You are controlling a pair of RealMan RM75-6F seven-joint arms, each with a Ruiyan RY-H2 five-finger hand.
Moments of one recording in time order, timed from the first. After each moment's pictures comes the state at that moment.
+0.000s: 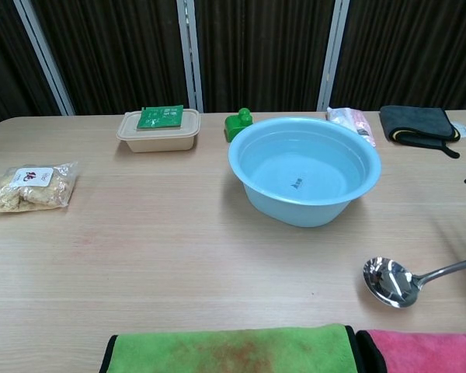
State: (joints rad) left arm -0.15 -1.15 0.00 -1.39 1.67 1.60 -0.27; right arm 0.35 -1.38 0.07 -1.65 -1.04 1.15 -0.51
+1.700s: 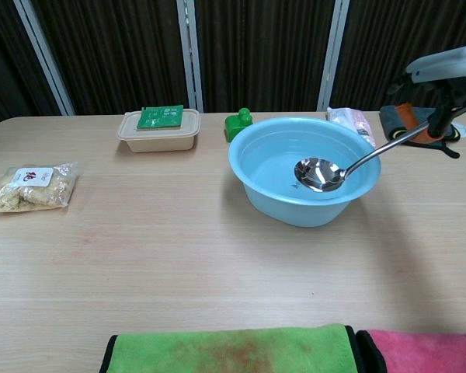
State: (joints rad) left arm -0.16 -1.15 -0.03 -1.38 1.61 1.56 -0.28; right arm 0.92 -1.20 0.24 -1.80 -0.29 0.98 -0.81
